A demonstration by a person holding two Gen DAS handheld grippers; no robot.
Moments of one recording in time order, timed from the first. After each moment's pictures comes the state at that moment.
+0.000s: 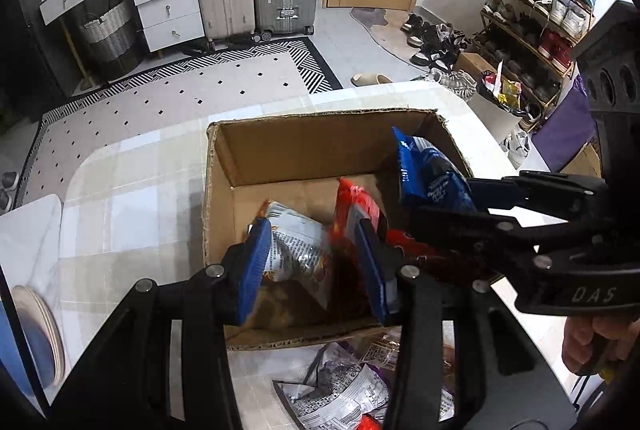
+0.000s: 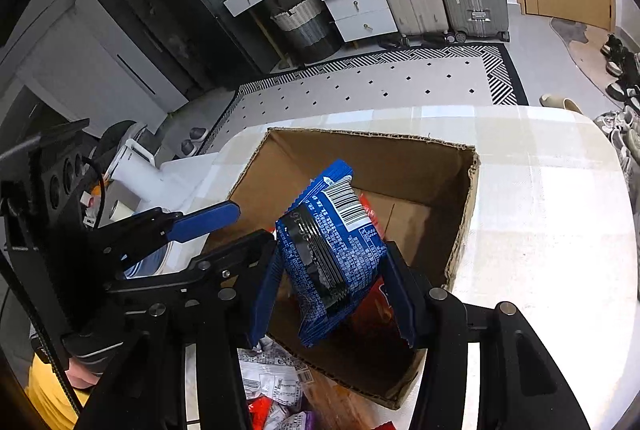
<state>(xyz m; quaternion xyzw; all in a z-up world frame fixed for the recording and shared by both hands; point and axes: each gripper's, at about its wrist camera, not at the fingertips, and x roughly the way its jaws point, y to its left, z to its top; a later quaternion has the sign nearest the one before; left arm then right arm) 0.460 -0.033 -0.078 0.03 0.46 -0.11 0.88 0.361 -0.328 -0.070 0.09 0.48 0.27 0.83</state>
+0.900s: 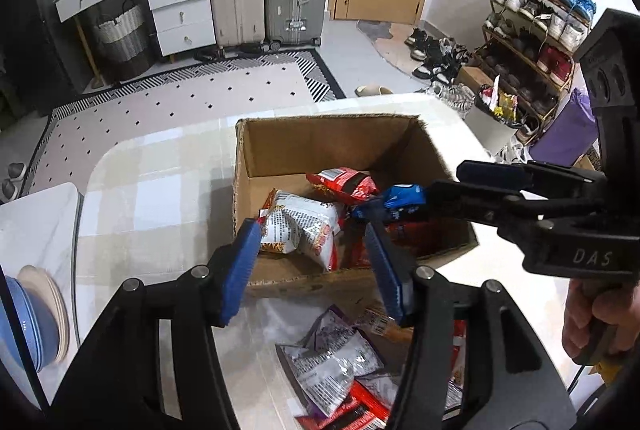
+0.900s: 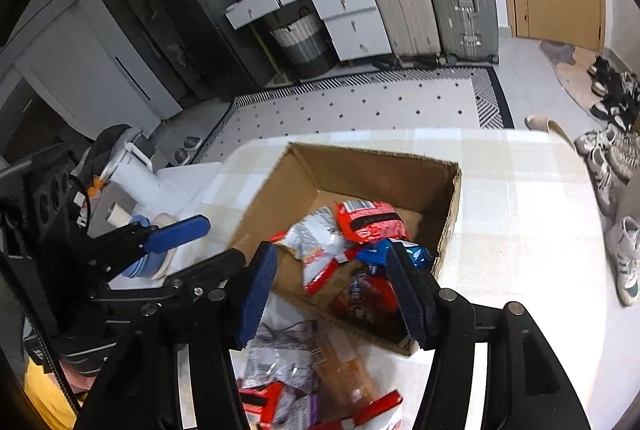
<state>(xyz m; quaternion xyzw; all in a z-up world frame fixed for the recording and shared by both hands) 0.383 -0.004 -0.026 0.01 0.44 -0.11 0.89 0.313 -0.331 -0.012 0.07 0.44 0.26 0.86</state>
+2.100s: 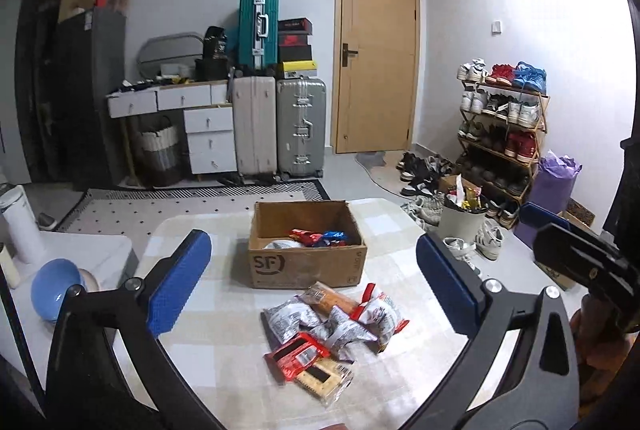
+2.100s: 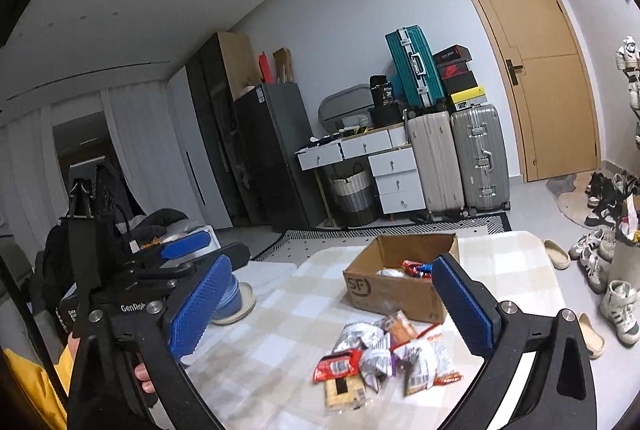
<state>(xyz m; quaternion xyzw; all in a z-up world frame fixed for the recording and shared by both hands) 0.005 -0.005 0.137 0.01 0.18 -0.08 0.98 -0.032 -0.410 0.060 0.10 0.13 0.30 0.94</state>
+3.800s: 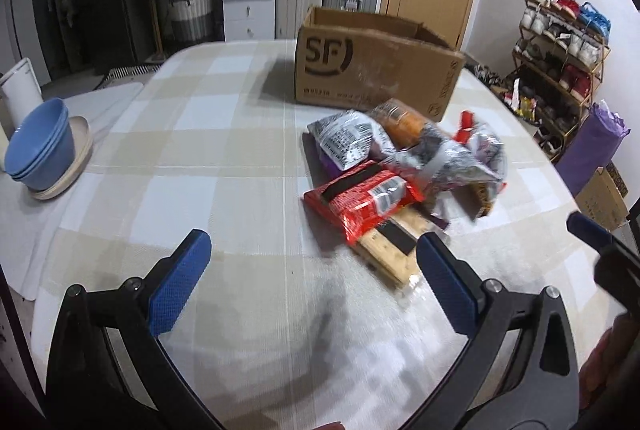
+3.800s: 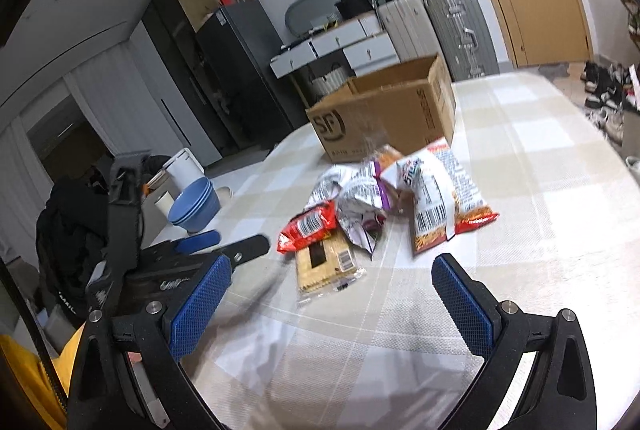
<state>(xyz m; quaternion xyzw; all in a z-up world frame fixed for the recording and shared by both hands) 0.090 0.039 -0.110 -0.03 0.40 -0.01 0.92 0.031 -0.376 -0.129 0.13 0.32 0.29 0.89</state>
